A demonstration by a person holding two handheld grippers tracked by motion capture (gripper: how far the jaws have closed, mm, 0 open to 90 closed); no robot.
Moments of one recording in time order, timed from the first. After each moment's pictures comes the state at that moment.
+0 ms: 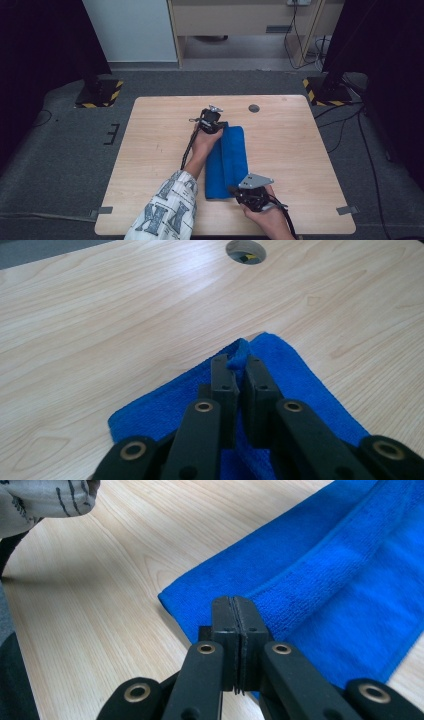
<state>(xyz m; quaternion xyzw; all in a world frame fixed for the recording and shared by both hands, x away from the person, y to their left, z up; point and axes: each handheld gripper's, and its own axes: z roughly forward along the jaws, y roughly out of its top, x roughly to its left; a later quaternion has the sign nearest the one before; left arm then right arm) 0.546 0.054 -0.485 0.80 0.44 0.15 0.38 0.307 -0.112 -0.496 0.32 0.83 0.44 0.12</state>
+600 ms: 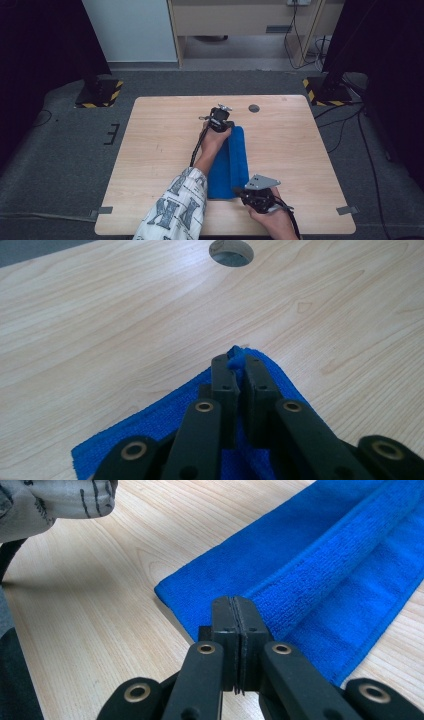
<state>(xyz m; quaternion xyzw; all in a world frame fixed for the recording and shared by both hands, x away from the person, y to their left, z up) 0.557 0.029 -0.490 0.81 0.44 0.14 0.37 0.304 -0.126 -0.497 0.33 0.83 0.44 0.12</state>
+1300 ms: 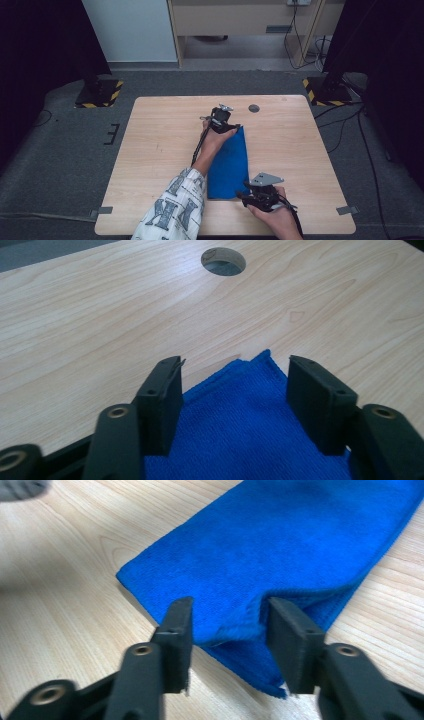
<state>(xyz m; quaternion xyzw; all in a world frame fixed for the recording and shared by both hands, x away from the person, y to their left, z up) 0.554 0.028 -0.486 0.80 0.43 0.15 0.39 0.313 -0.139 -0.506 0.38 0.82 0.41 0.12</state>
